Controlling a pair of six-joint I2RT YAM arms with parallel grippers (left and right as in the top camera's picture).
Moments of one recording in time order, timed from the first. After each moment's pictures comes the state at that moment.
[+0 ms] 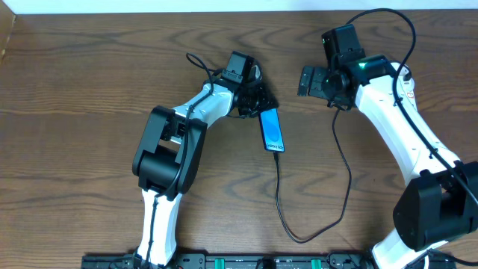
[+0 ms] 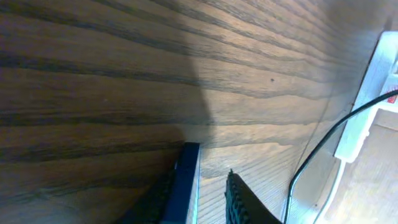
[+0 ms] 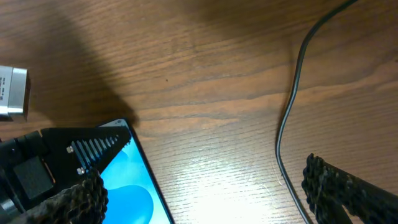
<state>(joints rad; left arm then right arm) -0.40 2.22 1.48 -0.33 0.59 -0.75 0.28 1.80 1.52 -0.88 0.03 0.51</state>
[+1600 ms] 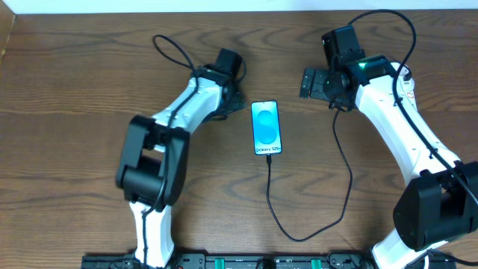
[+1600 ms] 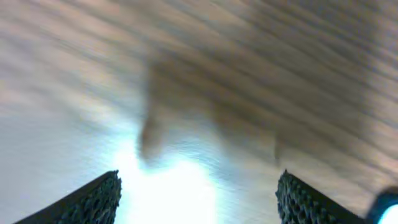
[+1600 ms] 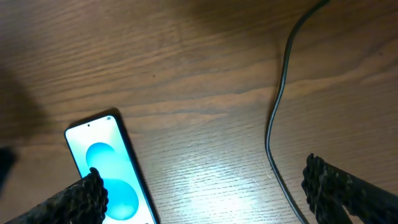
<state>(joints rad) -0.36 2.07 1.49 -0.76 -0.18 -0.68 0.28 1.80 1.52 -0.91 0.06 0.51</state>
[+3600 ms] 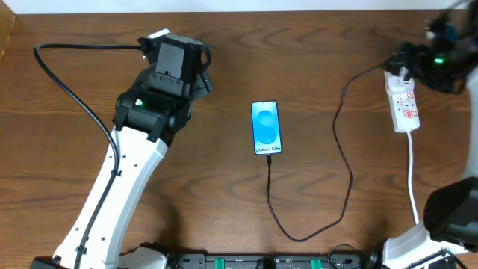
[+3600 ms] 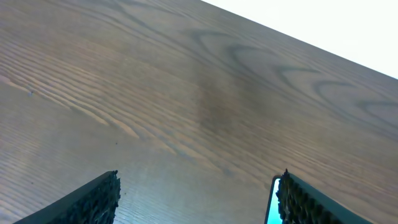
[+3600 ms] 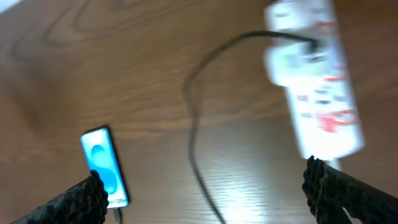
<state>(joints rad) -0.35 1.44 1.48 -0.91 -0.37 -0.61 -0.28 1.80 1.82 -1.19 -0.35 0.06</state>
